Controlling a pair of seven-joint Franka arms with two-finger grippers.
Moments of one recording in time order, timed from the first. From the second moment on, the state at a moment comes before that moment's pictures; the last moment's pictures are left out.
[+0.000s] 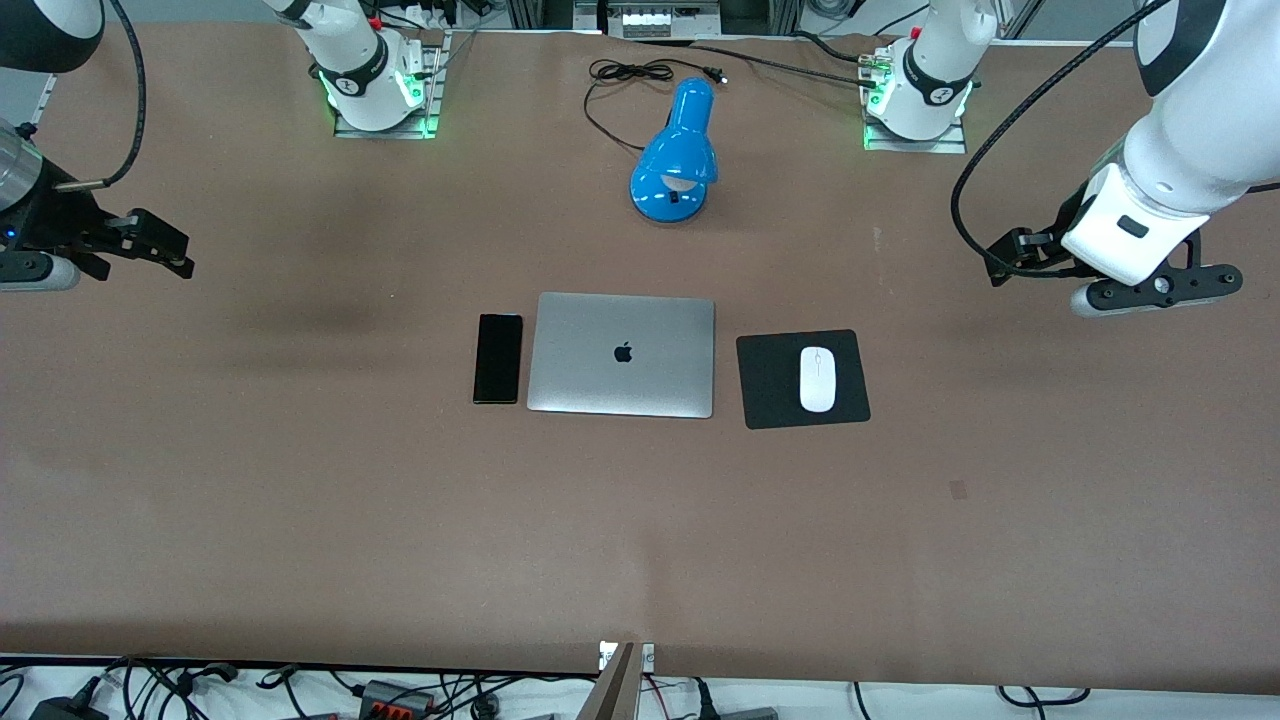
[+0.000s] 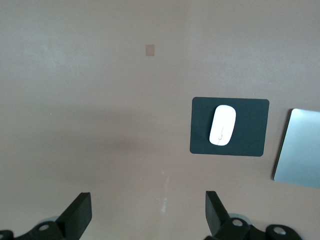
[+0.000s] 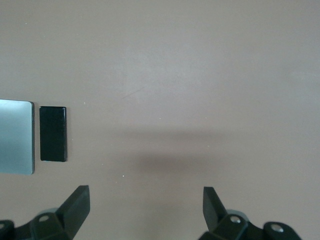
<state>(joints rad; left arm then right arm) -0.03 0.07 -0.15 -1.60 0.06 1.59 -0.28 -0.05 -0.02 0.03 -1.75 -0.01 1.75 -0.05</state>
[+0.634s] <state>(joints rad) -0.03 0.07 -0.15 -1.59 0.06 1.59 -0.14 -0.06 -0.04 0.03 -1.75 -0.01 1.73 -0.05</state>
